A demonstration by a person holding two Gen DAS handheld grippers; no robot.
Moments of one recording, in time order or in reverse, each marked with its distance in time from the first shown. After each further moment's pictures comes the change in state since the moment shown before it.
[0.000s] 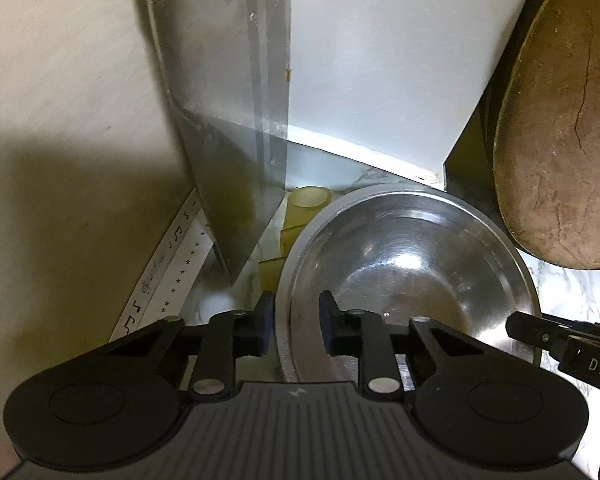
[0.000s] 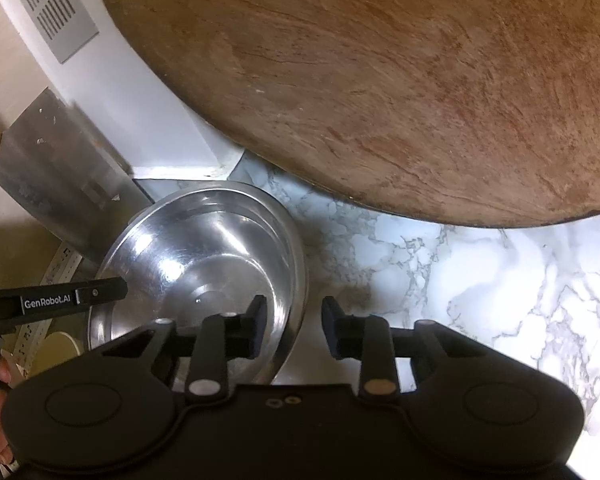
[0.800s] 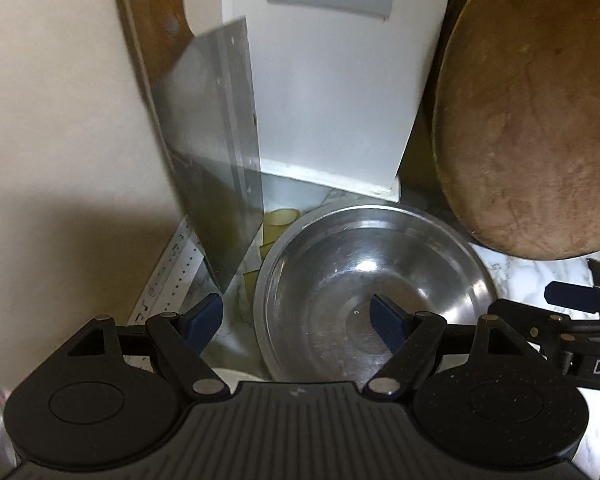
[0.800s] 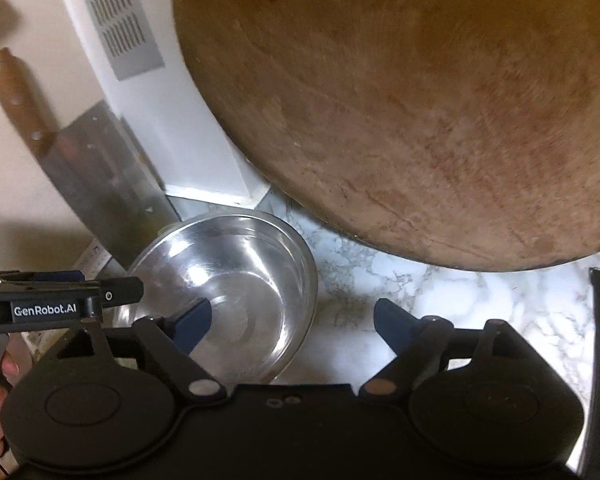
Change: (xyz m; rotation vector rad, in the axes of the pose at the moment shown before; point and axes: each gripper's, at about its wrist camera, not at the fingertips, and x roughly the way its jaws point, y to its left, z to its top) left arm -0.032 -0.017 -0.018 0.079 -0.103 -0.018; right arm -0.042 0.012 -0.003 -0.119 -0.106 -0.010
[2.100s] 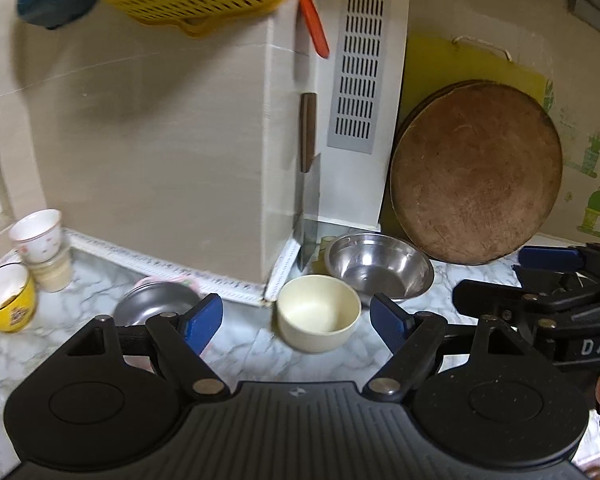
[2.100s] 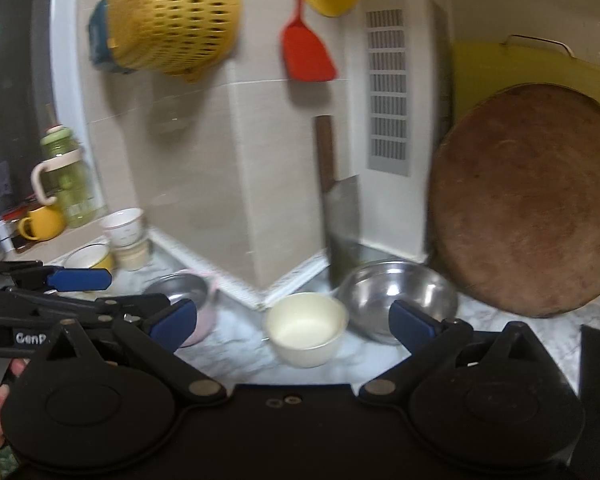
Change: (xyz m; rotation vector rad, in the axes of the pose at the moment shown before) left arm -0.271 0.076 -0.165 -0.010 -0.383 -0.009; right arm -0.216 0.171 -0.122 -0.298 -0.311 0.126
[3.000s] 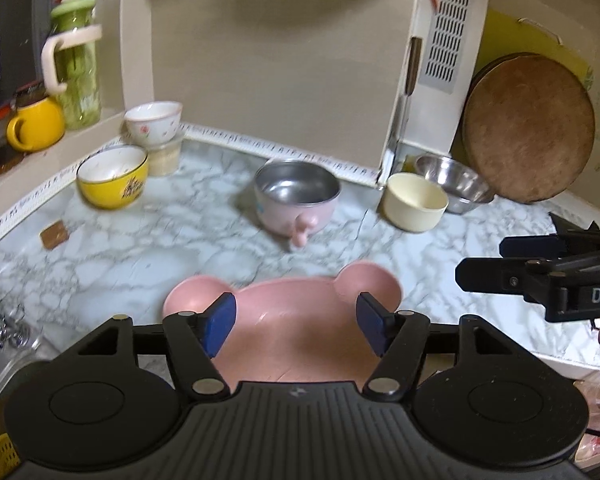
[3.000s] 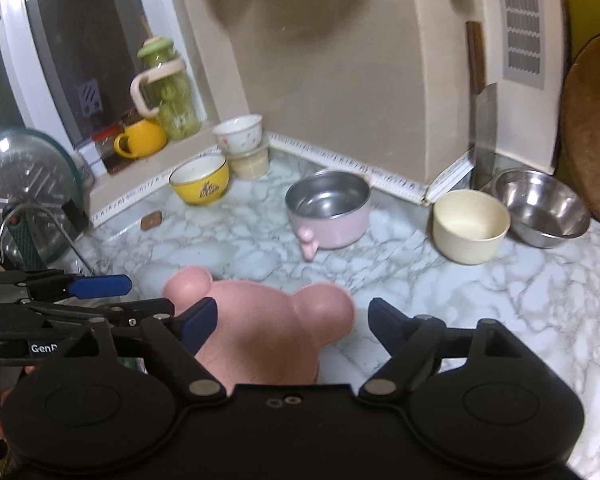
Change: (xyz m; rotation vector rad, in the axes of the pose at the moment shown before) left arm -0.115 0.132 -0.101 -0.111 0.140 0.088; right arm -0.002 0.142 -0.046 0.004 0.232 0.226
